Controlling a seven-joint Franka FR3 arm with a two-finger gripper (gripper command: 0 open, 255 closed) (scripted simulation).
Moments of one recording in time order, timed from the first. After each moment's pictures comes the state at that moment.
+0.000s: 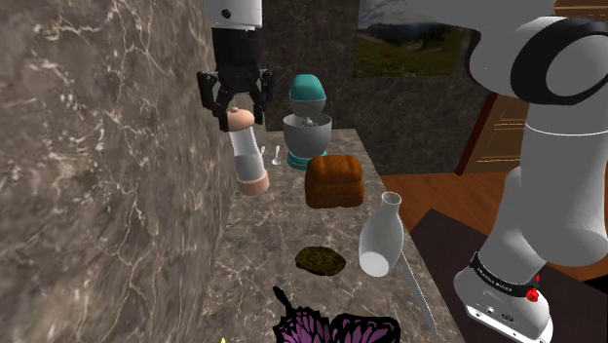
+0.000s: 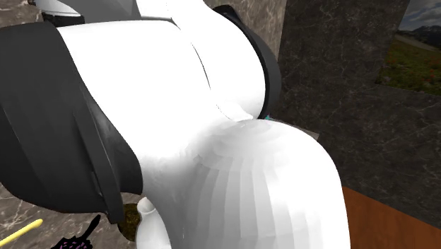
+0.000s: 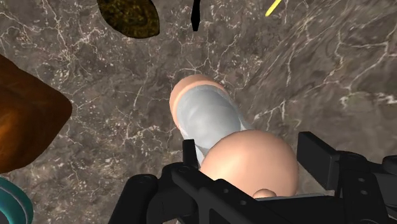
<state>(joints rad) 0.42 0.28 0.28 -1.14 0.03 1.47 0.68</state>
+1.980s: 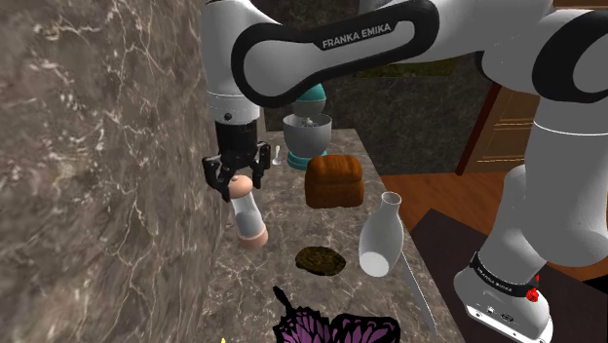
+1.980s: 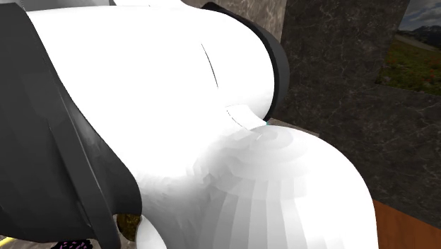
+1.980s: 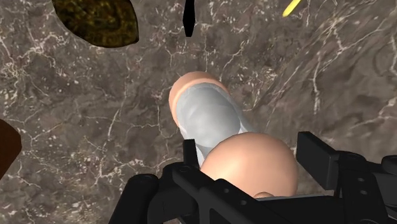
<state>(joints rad) 0.44 0.22 0.30 -1.59 0.04 1.87 0.71</state>
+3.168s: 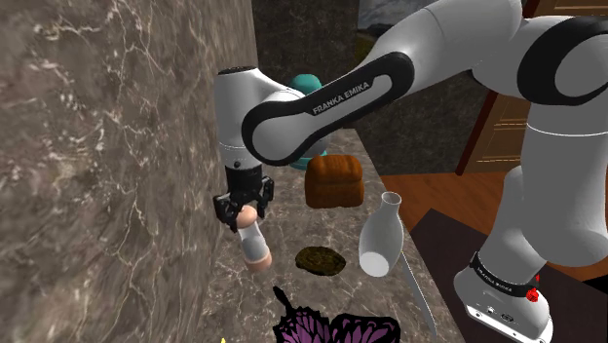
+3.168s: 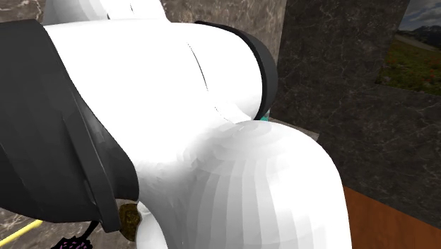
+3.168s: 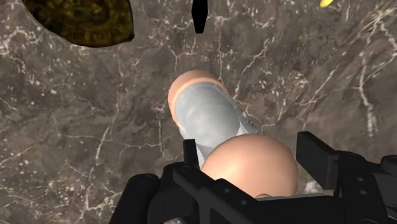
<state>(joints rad) 0.44 0.27 0.29 -1.77 0.03 2.09 0.70</state>
